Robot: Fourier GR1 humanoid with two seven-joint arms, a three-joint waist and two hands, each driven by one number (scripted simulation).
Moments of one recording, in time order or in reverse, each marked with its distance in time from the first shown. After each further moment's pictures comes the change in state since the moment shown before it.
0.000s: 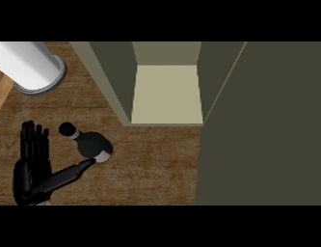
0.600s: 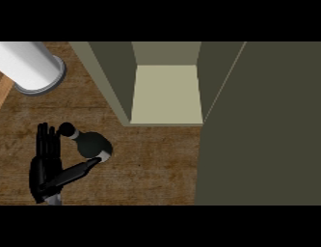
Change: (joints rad) left arm -0.093 -0.003 0.062 0.280 0.050 -0.089 -0.150; right arm 0.030 0.006 0.001 -0.009 0.010 0.020 -0.018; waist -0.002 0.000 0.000
